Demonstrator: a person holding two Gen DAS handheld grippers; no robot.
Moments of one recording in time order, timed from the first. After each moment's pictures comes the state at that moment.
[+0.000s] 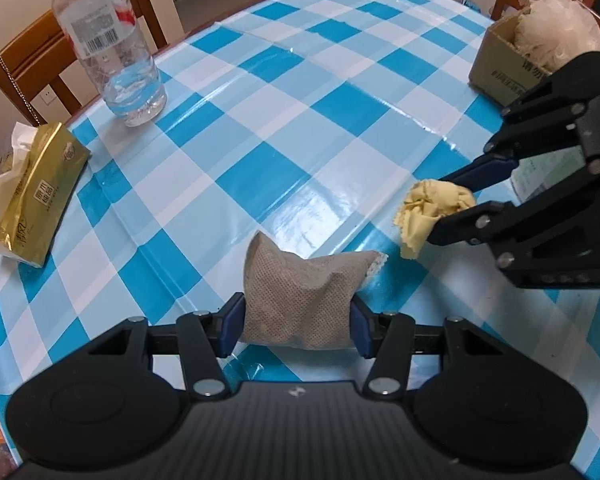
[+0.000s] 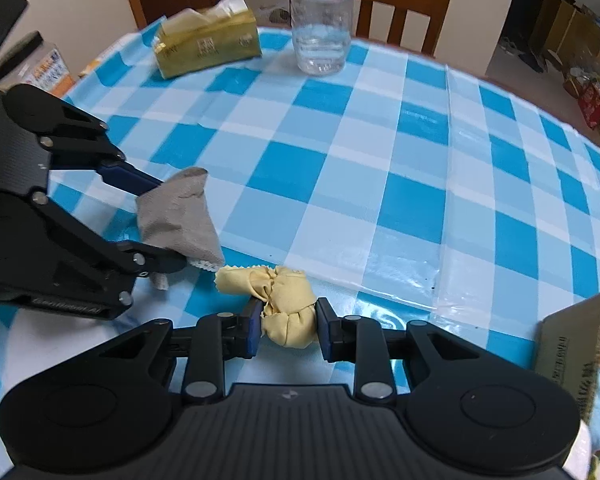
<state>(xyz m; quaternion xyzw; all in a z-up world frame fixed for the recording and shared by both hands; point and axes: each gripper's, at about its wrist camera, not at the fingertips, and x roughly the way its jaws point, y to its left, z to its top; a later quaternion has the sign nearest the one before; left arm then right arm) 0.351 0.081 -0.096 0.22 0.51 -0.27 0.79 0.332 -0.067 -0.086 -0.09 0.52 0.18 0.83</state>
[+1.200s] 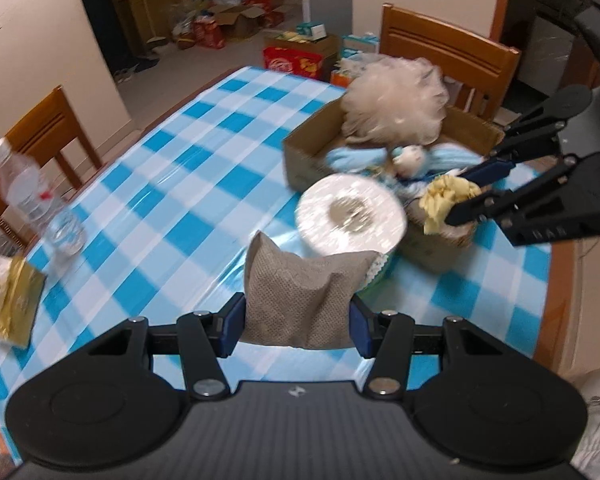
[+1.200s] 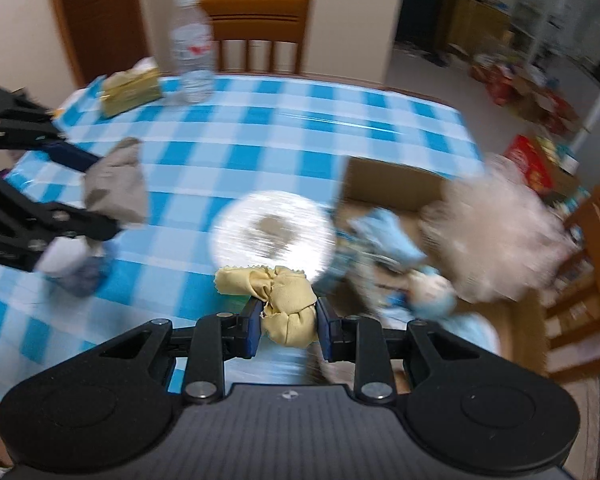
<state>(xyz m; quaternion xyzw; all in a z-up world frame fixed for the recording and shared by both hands) 0.217 -0.027 0.023 0.24 0.42 -0.36 0.80 0.167 -0.234 0.013 -0.05 0.48 0.06 0.87</state>
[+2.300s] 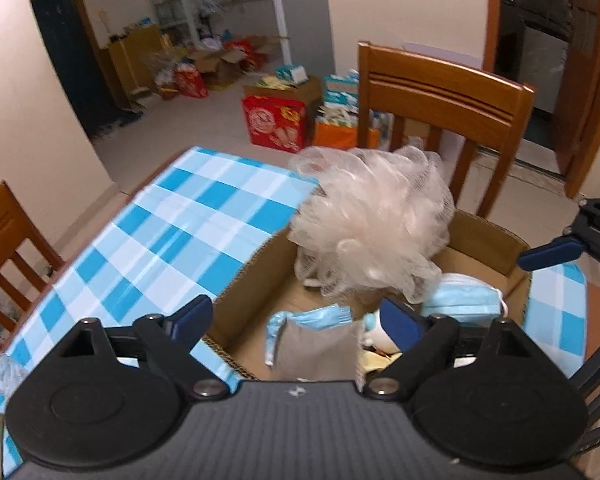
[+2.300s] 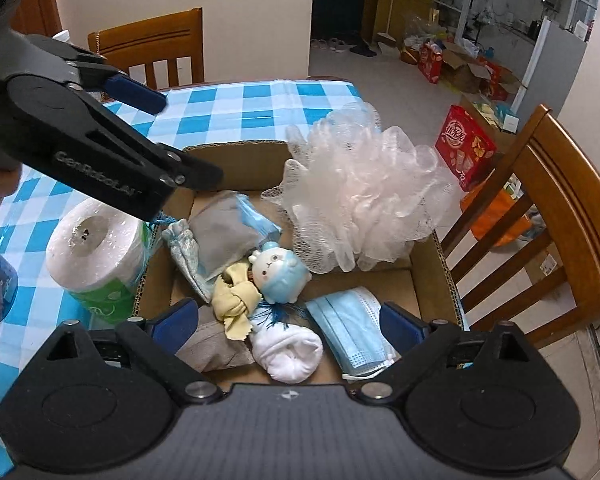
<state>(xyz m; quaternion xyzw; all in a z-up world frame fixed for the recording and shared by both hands) 0.276 -0.224 0.002 0.25 0.35 -0.38 0.82 0.168 -0.358 -0.023 0.00 0.46 -0.02 0.89</state>
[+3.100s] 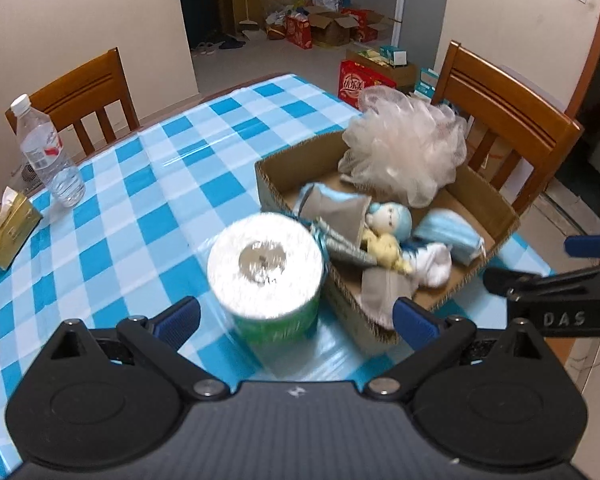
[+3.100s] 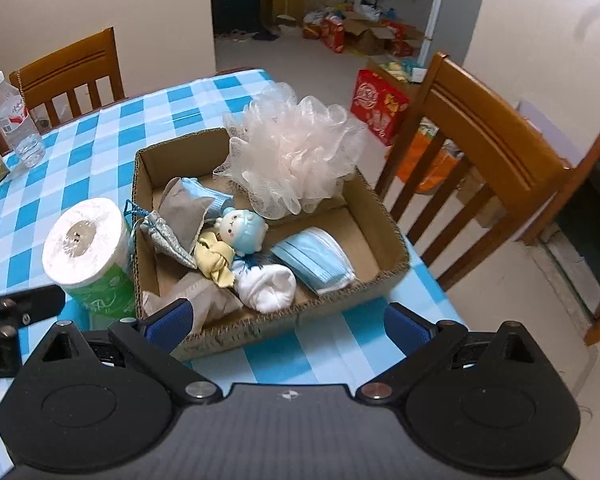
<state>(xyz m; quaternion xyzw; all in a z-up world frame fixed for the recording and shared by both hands) 0.172 -0.135 0.015 0.13 0.44 -0.23 0.86 0.104 -0.328 0.006 0.06 0.46 -0.17 0.87</state>
